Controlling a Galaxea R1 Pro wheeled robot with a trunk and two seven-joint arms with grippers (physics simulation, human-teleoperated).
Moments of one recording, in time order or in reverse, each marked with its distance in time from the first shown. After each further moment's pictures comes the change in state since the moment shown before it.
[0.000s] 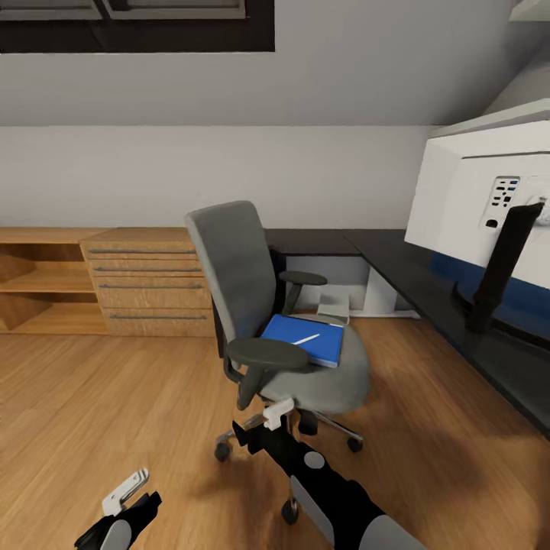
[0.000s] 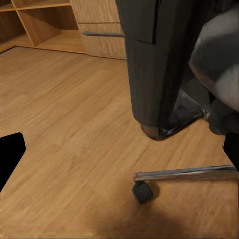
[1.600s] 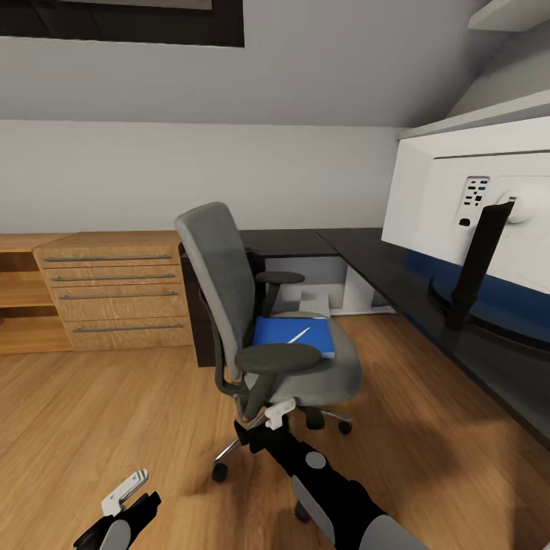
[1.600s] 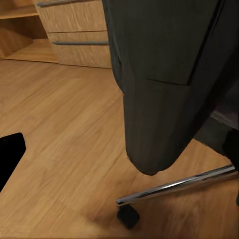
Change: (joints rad) left arm 0.000 0.001 0.003 0.000 0.002 0.000 0.000; right arm -0.001 0.000 -0.014 0.009 0.007 -0.009 0.004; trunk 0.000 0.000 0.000
